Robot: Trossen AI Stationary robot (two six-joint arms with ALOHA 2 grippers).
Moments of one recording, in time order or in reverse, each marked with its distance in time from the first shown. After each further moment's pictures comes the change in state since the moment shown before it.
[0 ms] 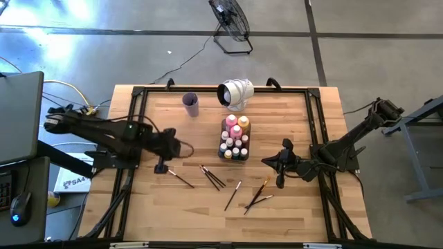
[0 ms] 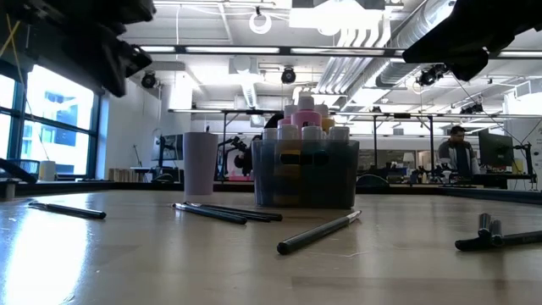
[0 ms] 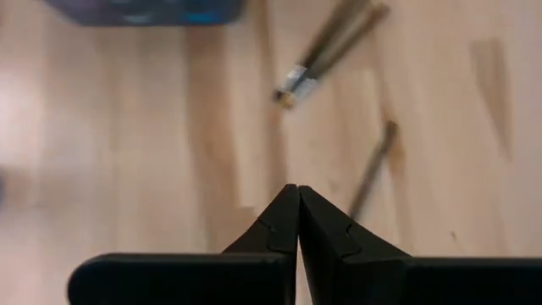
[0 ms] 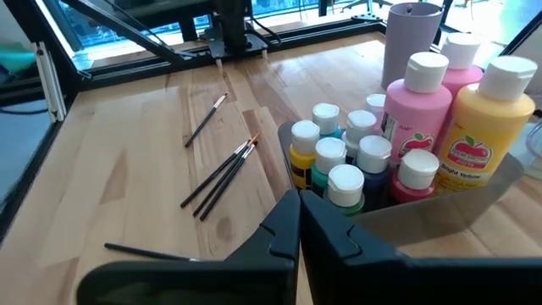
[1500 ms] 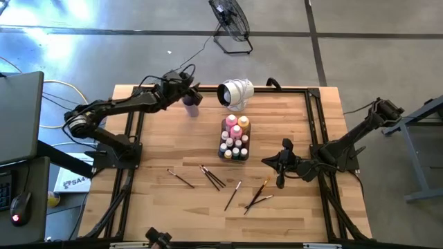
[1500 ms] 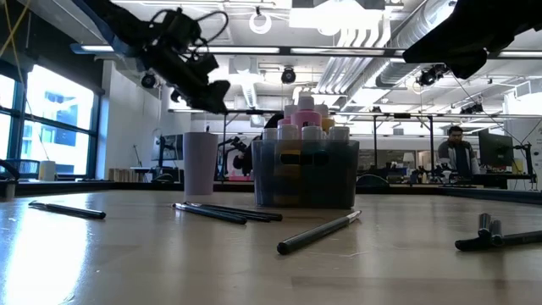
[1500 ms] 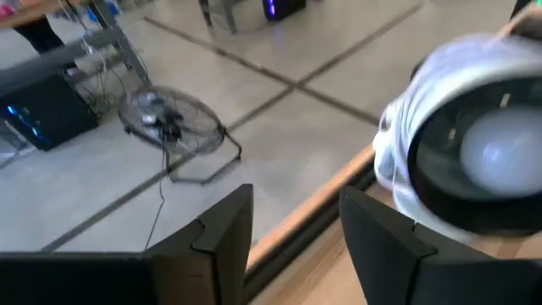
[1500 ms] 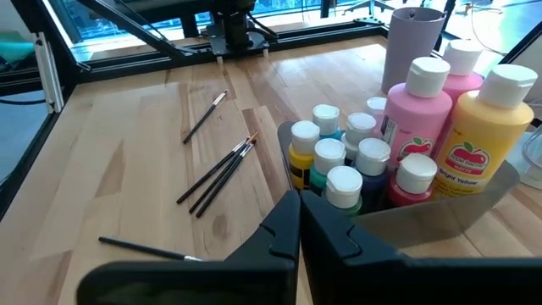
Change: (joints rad) left arm 0.783 0.363 0.000 1.017 -0.262 0.134; right arm 0.000 0.000 0.000 -0.001 0.000 -0.046
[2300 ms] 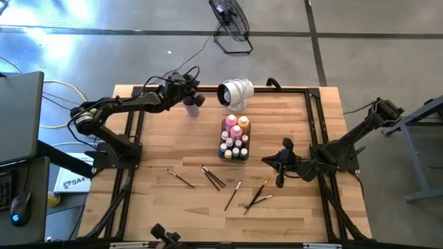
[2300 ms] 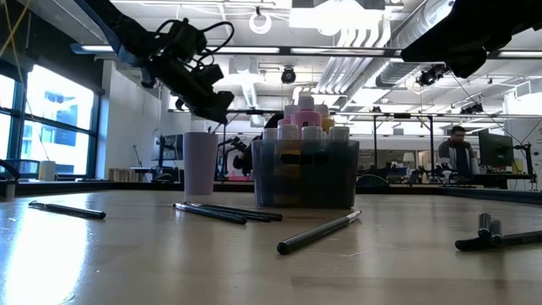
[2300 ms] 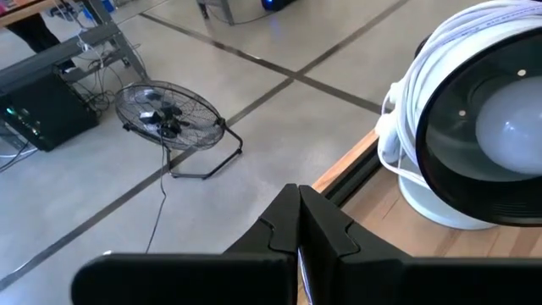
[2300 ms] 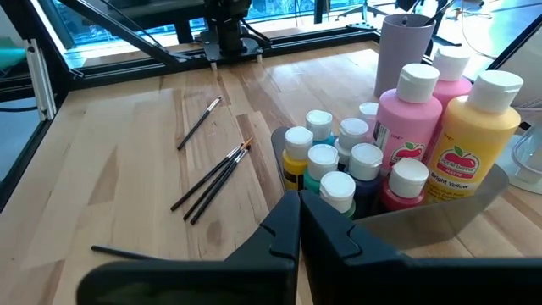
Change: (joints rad) left arm 0.000 0.079 0.000 0.052 0.001 0.028; right arm 0.000 0.000 0.000 0.008 0.023 0.001
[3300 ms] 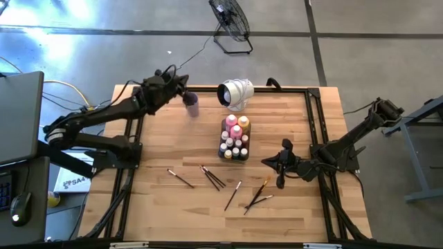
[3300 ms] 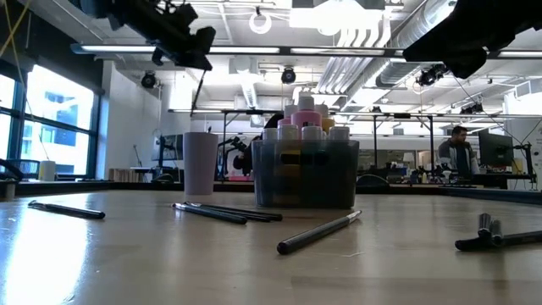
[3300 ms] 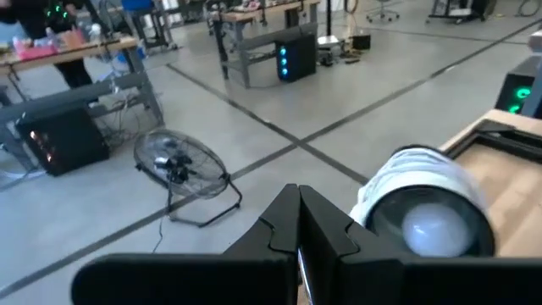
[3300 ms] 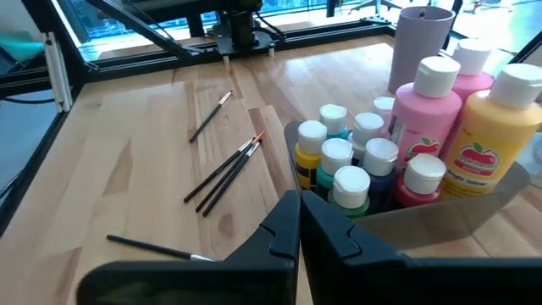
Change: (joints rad) left arm -0.129 -0.374 0.000 -0.167 -0.145 -0.104; right arm 0.000 0.000 0.000 0.000 -0.037 -0.006
